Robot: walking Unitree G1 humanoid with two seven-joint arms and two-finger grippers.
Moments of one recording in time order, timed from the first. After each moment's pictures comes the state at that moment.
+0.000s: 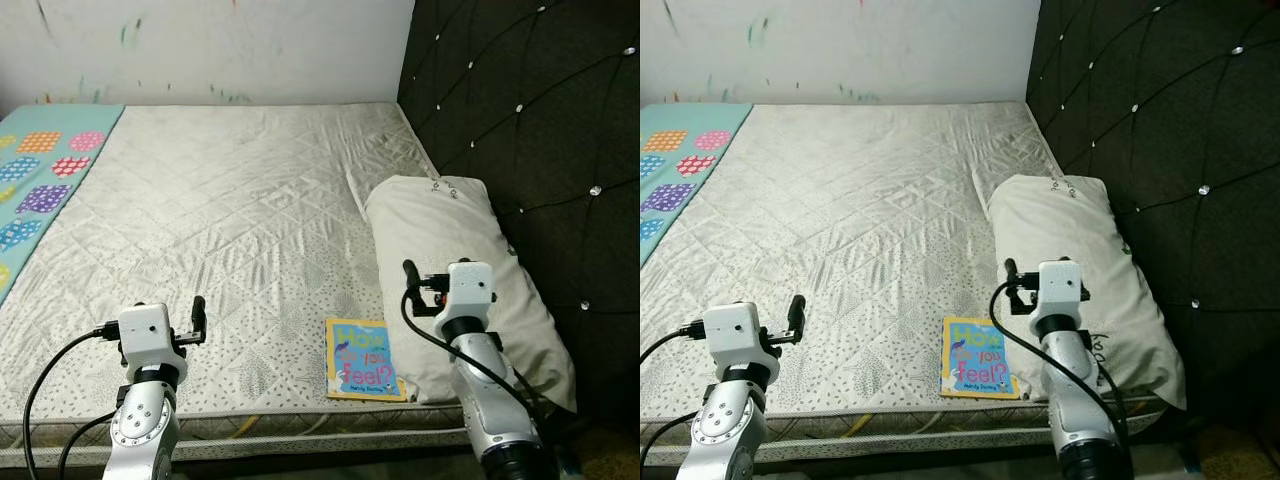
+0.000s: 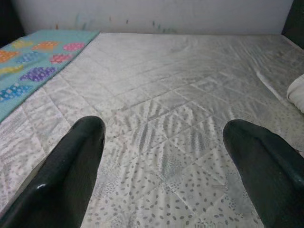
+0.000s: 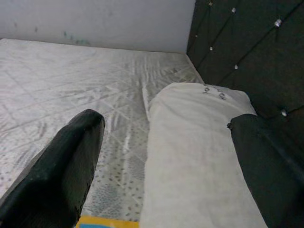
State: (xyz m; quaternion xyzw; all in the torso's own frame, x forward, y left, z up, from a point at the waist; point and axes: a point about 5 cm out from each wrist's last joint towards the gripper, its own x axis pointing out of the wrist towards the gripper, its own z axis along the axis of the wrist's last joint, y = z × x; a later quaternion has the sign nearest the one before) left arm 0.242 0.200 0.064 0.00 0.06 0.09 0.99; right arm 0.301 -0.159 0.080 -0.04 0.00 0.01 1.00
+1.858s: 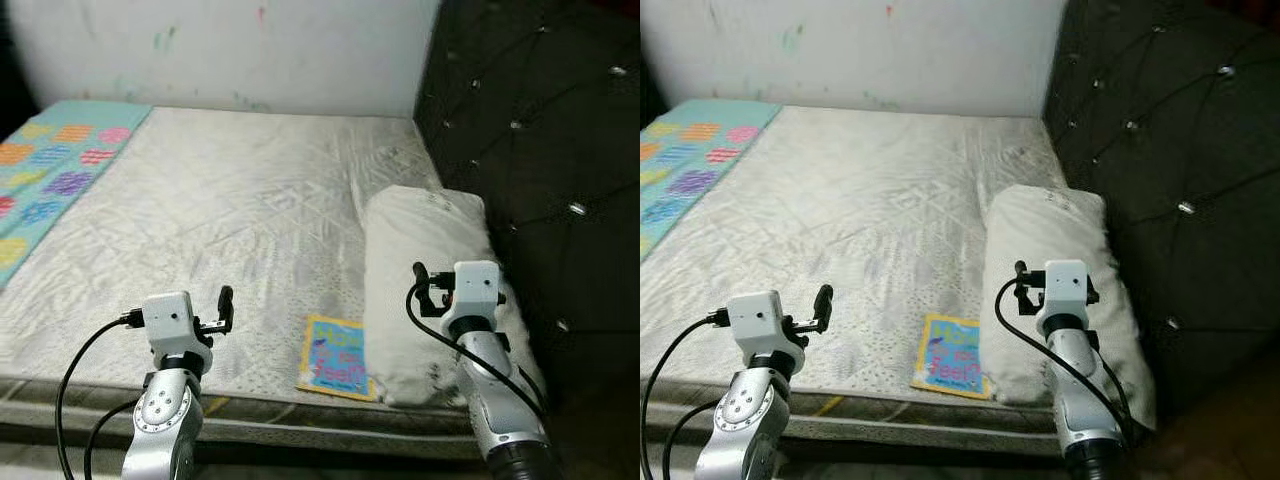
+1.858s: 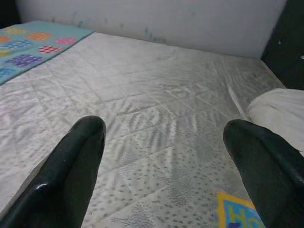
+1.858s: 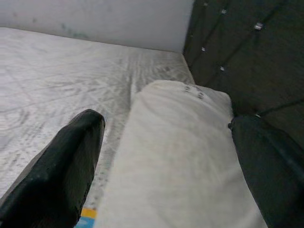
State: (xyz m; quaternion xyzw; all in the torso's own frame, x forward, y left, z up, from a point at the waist) left arm 0.252 0.174 0.077 -0.05 0.05 0.05 1.00; right arm 0.303 -0.164 0.079 -0.04 0.04 -0.02 1.00
